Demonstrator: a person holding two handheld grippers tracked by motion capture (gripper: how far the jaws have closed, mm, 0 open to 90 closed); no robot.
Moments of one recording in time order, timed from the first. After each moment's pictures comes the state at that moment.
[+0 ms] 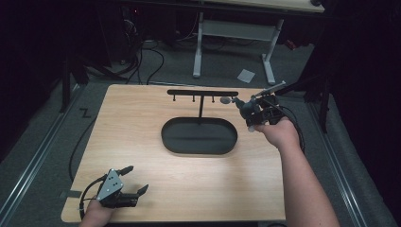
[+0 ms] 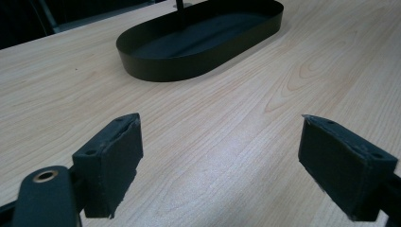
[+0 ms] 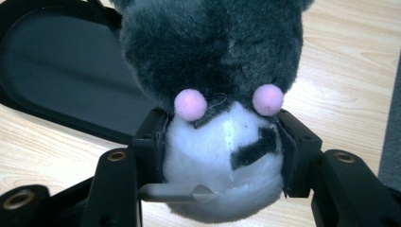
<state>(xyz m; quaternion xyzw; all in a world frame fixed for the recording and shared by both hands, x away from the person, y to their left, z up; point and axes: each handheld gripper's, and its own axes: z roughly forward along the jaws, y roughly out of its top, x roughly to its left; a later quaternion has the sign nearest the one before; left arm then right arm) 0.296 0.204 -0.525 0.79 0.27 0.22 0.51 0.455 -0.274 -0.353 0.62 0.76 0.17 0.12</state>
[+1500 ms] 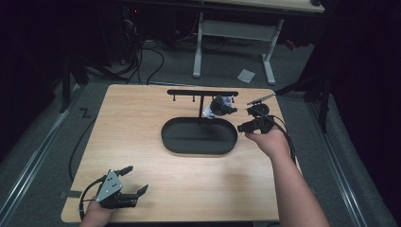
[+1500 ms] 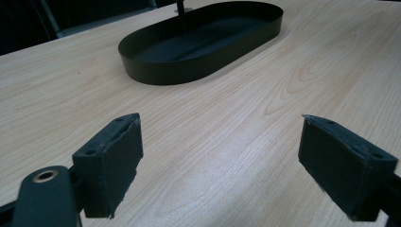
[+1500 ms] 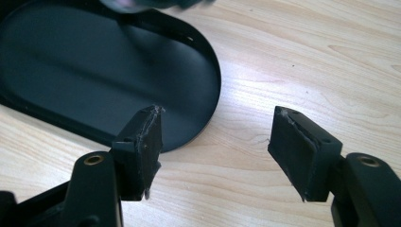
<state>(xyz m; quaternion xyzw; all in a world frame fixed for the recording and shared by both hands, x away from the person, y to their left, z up) 0.294 0.205 -0.525 0.79 0.27 0.22 0.51 0.446 -0.256 -0.384 0.59 0.77 0.19 0.15</state>
